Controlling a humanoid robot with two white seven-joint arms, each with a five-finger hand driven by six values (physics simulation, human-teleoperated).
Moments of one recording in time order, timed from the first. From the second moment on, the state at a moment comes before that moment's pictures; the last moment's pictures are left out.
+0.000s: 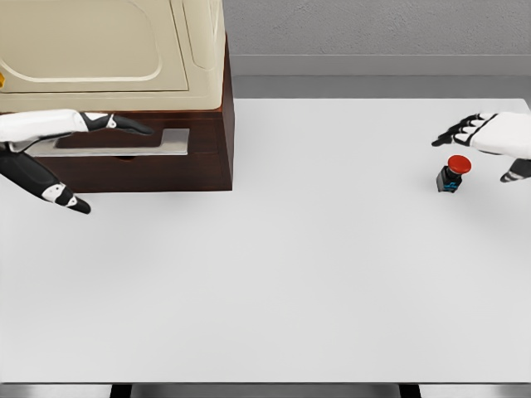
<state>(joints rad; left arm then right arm) -0.96 1.29 -1.00 -1.76 0.62 -0.35 -0.61 -0.65 -1.00 0.51 -1.36 0.43 -0.61 0.61</state>
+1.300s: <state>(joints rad) -0.91 1.29 -1.07 -1.77 0.48 -0.09 -0.45 -0.86 -0.77 0.69 -0.94 0.57 -0.61 0.61</state>
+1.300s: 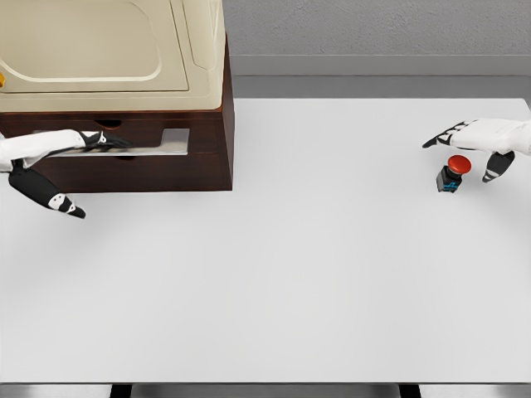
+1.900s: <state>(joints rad) -0.90 1.37 -1.10 -1.77 0.51 -0.19 -0.54 -0.85 -0.78 0.69 -0.96 0.56 -0.61 0.61</state>
